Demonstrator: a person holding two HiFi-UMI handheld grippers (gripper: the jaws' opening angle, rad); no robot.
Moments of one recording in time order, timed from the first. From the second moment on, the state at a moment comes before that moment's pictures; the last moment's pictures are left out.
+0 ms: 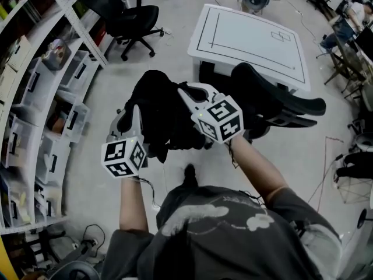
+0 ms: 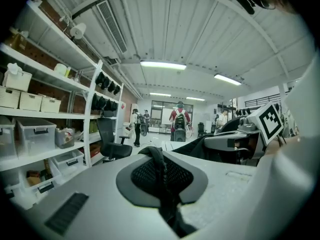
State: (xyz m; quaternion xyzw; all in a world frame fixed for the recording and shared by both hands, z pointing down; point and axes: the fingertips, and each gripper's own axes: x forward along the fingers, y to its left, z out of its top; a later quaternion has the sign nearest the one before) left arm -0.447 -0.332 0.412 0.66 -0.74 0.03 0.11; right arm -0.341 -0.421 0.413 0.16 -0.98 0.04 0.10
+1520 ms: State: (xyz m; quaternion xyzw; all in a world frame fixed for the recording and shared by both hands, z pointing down) left arm -0.197 -0.572 0.205 0.88 -0.48 0.00 -0.08; right arm -0.005 -0.622 0.181 0.54 -0.84 0.00 -0.01
